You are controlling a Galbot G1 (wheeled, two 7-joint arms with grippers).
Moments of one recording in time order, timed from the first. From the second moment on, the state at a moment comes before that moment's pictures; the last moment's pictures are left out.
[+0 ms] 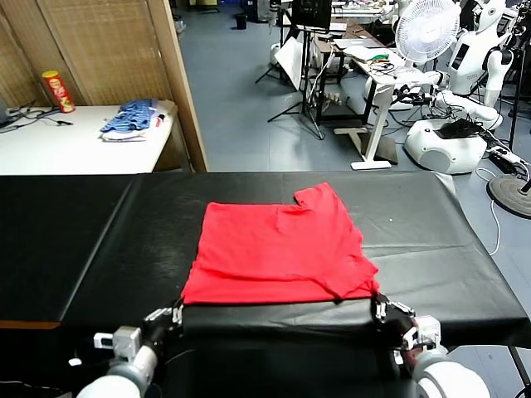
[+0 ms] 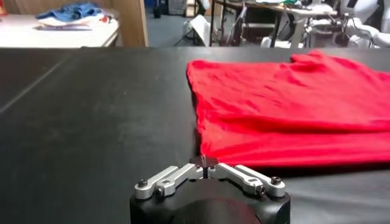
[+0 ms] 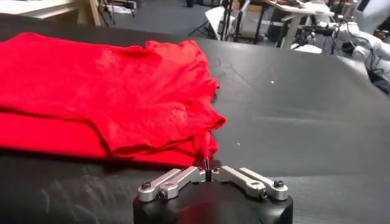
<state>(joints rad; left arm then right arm) 1.66 -1.14 -0.50 -2.19 -0.48 0.46 -0.22 -1.62 1.12 0.60 2.17 0.34 -0.57 0.03</state>
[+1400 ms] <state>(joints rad) 0.71 -1.12 -0.23 -1.50 -0.78 0.56 -0.22 -0.53 1.27 0.21 1.22 0.46 -0.55 0.12</state>
